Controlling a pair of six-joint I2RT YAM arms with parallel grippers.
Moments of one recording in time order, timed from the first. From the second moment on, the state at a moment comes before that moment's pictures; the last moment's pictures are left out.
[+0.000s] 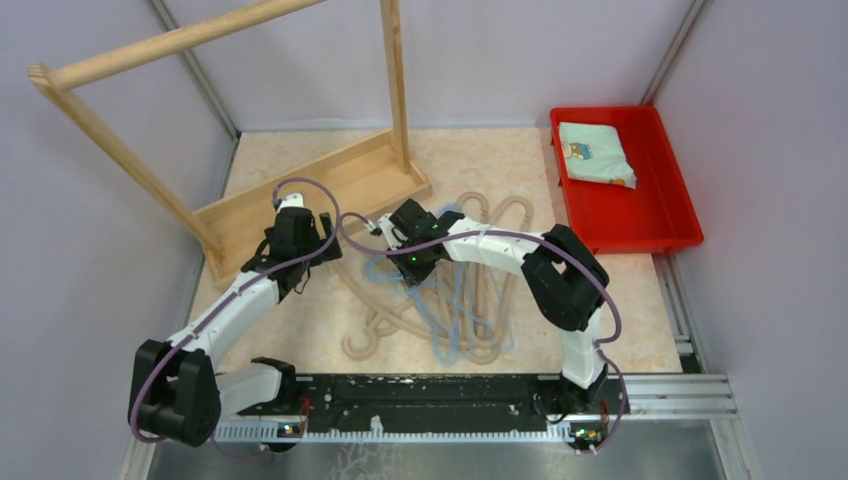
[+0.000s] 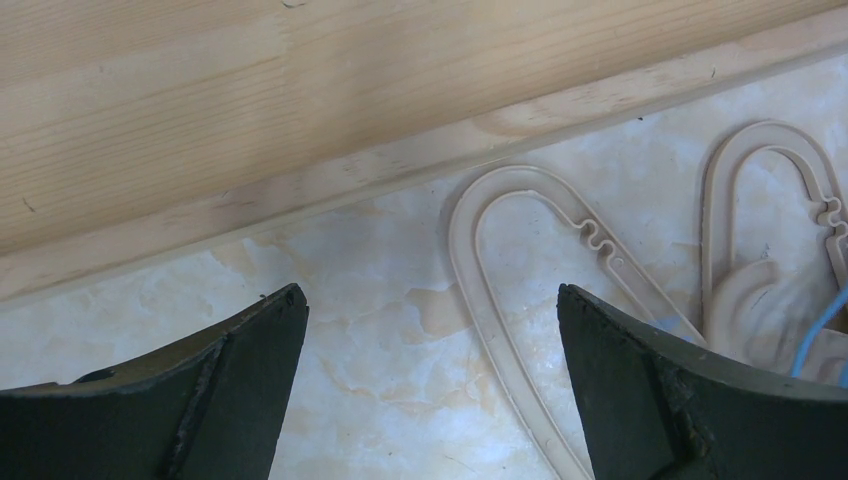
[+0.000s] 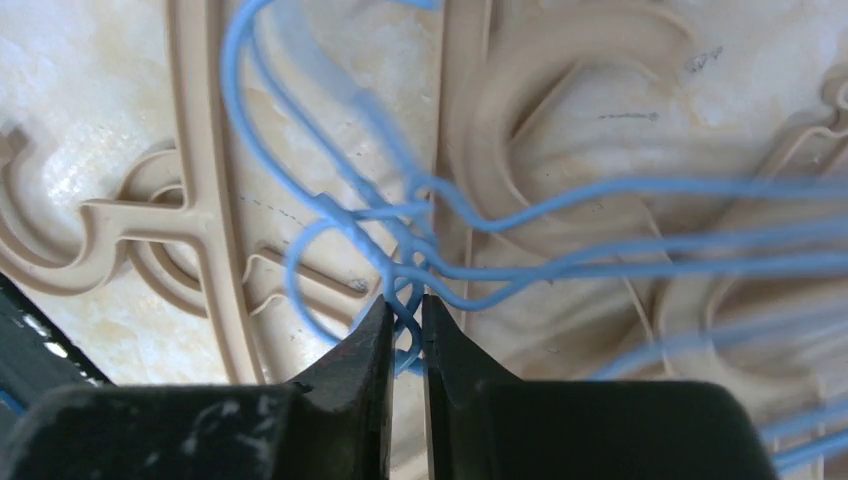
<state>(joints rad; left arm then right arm) -0.28 1.15 0.65 -0.20 -0.31 -0.40 0.89 1.93 1.38 -0.54 -0.19 -0.01</state>
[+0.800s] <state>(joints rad) -0.28 1.11 0.66 -0.21 -0.37 -0.42 0.86 1.83 1.68 -0.73 -0.15 -0.02</state>
